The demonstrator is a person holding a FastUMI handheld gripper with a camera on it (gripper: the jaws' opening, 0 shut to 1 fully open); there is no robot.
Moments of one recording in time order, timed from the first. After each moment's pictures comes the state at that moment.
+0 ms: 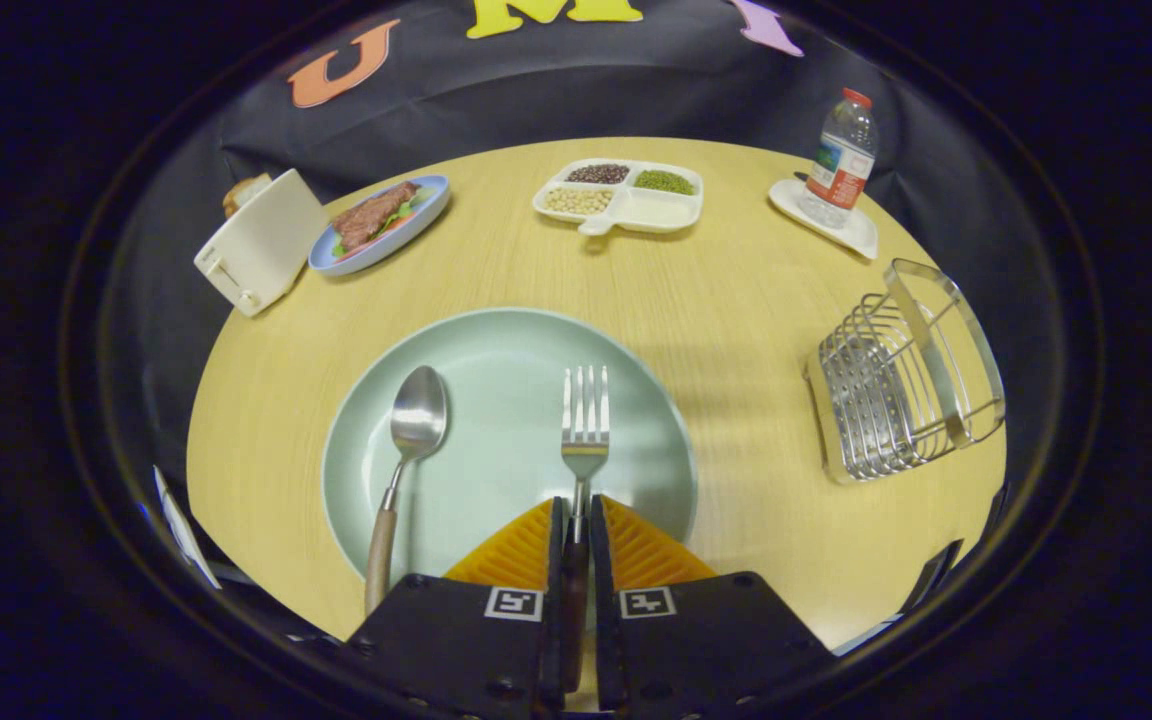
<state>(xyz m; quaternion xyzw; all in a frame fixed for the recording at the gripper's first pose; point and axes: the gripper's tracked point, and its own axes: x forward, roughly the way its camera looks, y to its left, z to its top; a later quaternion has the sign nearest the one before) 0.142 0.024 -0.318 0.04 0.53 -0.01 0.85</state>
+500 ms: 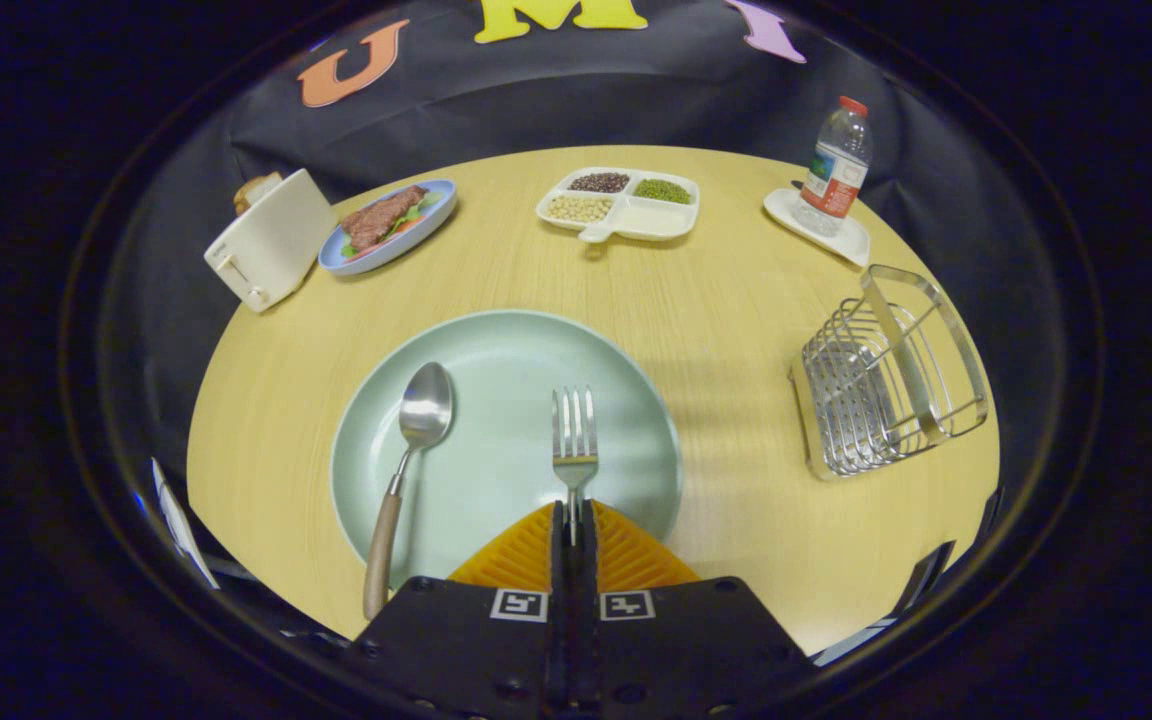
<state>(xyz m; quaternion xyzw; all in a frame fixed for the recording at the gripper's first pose) 0.136 0.019 -0.311 0.03 0.51 -0.01 0.86</state>
